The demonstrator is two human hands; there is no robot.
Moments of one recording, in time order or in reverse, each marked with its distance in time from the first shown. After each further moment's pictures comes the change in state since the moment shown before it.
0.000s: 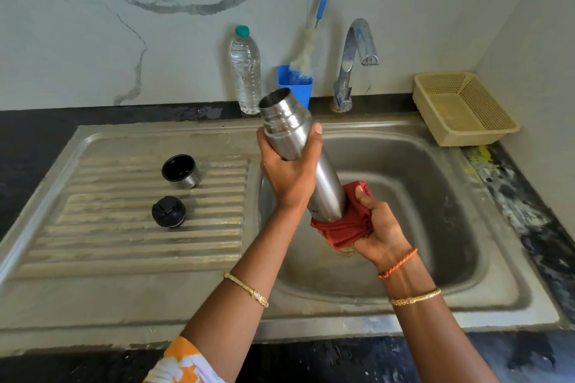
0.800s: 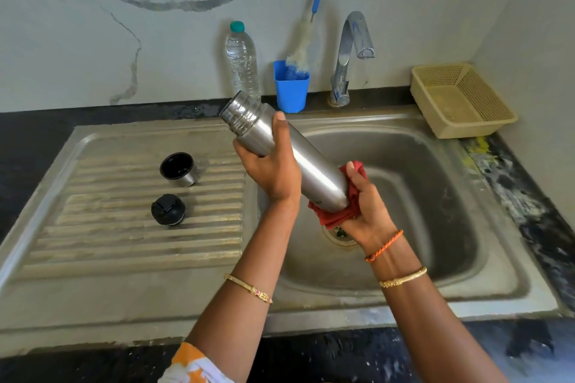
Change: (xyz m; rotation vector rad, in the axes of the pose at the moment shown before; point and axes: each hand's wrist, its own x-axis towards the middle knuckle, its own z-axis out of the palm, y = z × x) left_hand 0.008 0.013 0.002 -0.219 0.308 -0.212; right_hand 0.001 0.003 0.031 -0.167 0.023 -0.195
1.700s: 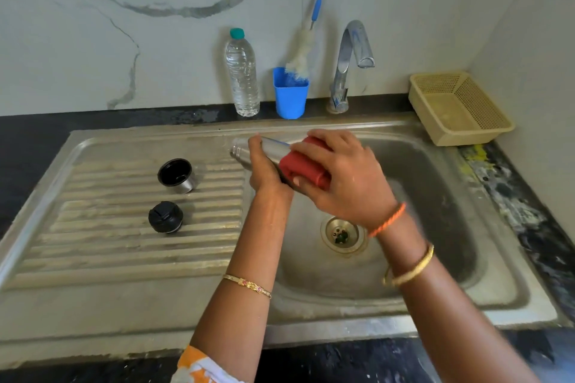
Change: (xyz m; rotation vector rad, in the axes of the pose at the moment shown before) left_hand 0.037 -0.021 -0.008 -0.007 -0.013 -0.809; right_hand -0.026 -0.043 0.045 -1.841 -0.122 -1.127
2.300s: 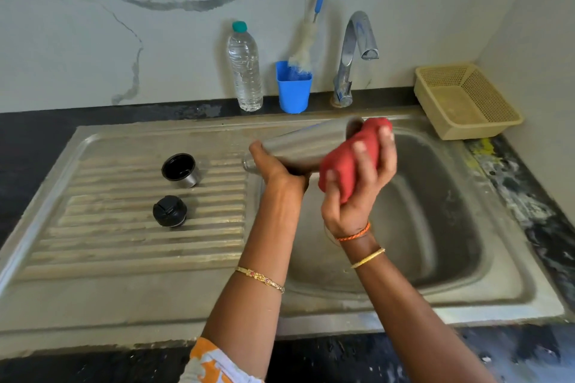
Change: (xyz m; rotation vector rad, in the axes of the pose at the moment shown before) left_hand -0.007 -0.005 0.009 -0.178 -0.021 -0.130; right_hand -0.021 0.004 0.076 0.357 0.935 -0.062
